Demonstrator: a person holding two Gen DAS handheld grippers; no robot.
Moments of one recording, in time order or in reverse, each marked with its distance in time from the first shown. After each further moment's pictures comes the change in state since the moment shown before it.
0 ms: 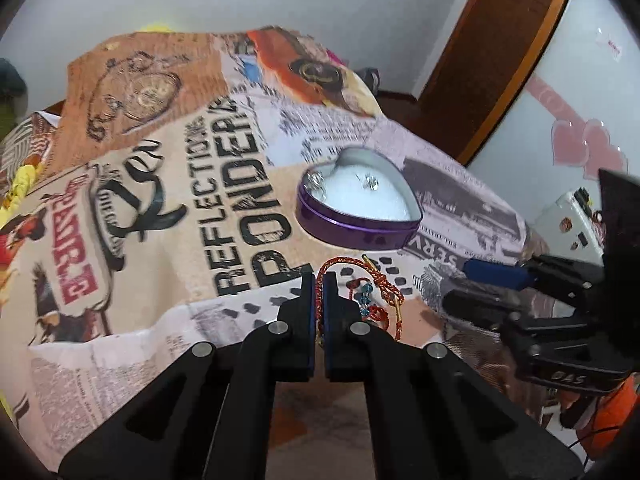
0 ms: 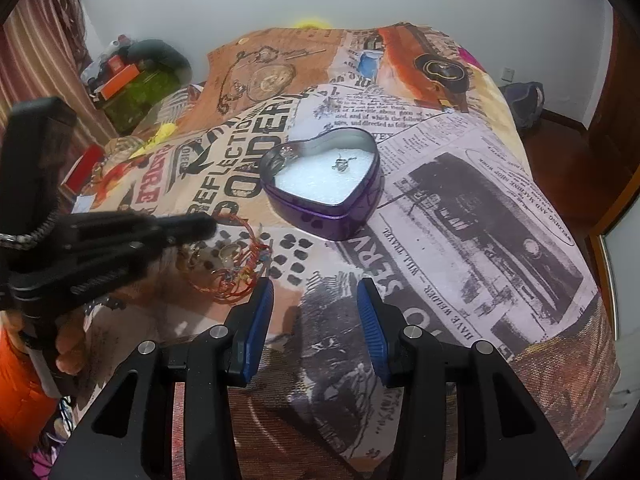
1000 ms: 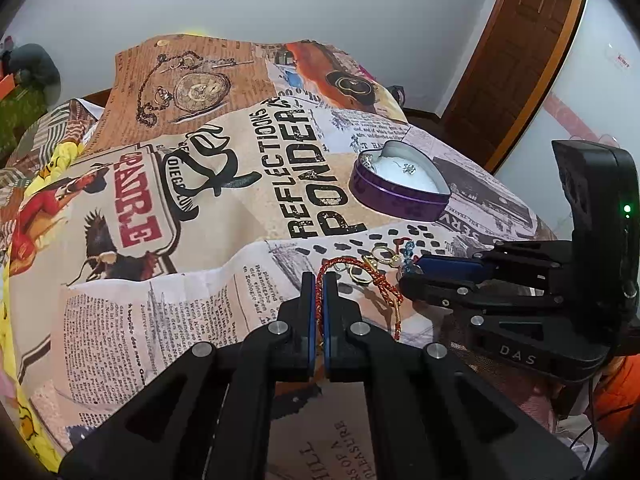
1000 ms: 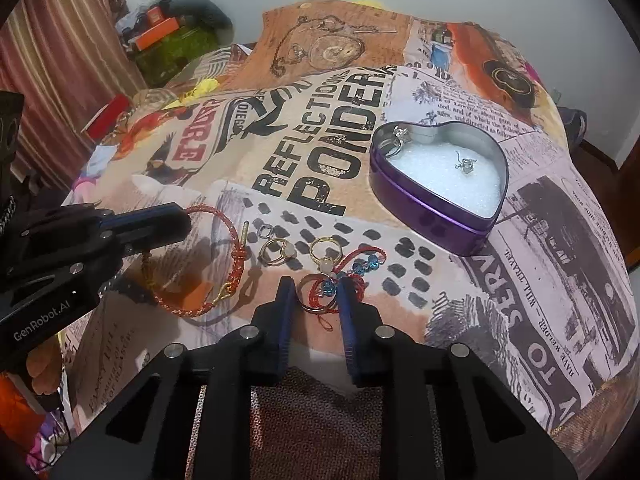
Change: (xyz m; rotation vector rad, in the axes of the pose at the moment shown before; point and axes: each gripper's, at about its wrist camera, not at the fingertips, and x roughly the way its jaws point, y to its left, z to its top) left arm -0.035 0.029 -0.045 -0.042 -0.058 0.078; right arm 0.042 0.060 0.007 -0.155 0.074 0.047
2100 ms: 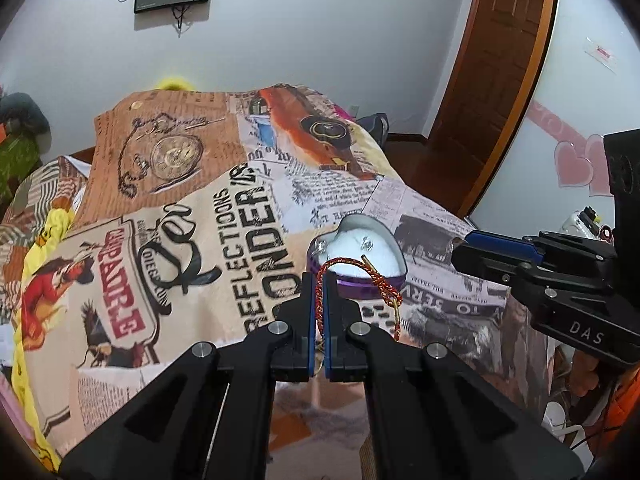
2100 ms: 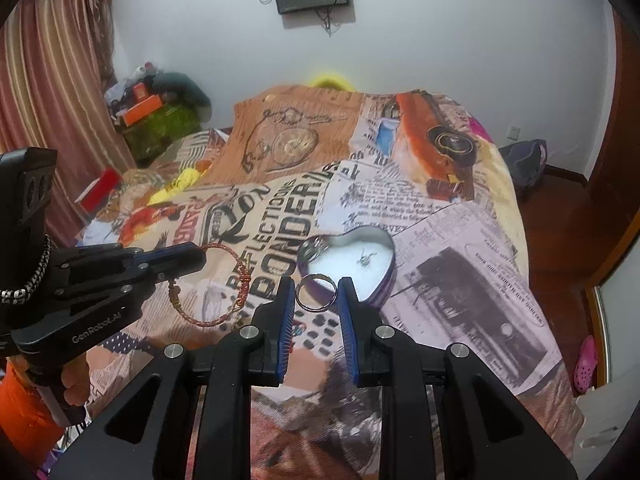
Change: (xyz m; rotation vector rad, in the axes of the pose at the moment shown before) left arm -0.011 -0.050 0.061 0.093 -0.112 -0.001; right arm -0.085 -0.042 0.020 0.088 -0.267 -0.068
